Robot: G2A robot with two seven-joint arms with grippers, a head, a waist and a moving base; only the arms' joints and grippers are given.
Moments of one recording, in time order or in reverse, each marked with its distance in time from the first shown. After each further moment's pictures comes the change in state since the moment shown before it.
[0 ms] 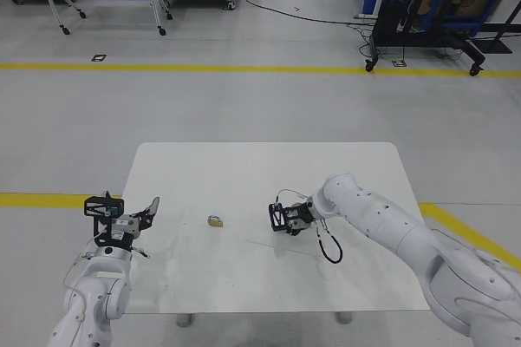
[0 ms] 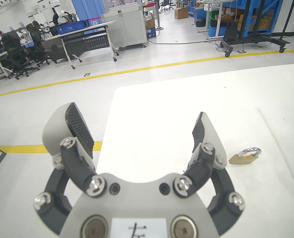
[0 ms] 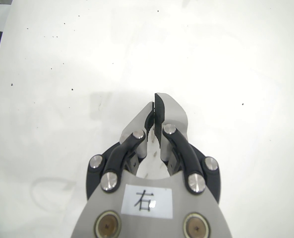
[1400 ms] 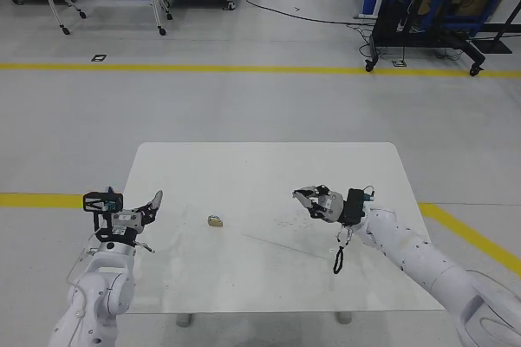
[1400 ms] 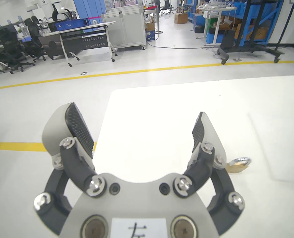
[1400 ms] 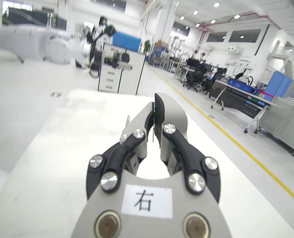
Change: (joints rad) left arm -0.041 -0.014 0.035 -0.024 -0.157 -0.015 -0.018; right arm -0.306 0.186 0.235 -0.149 0.140 0.394 -1.085
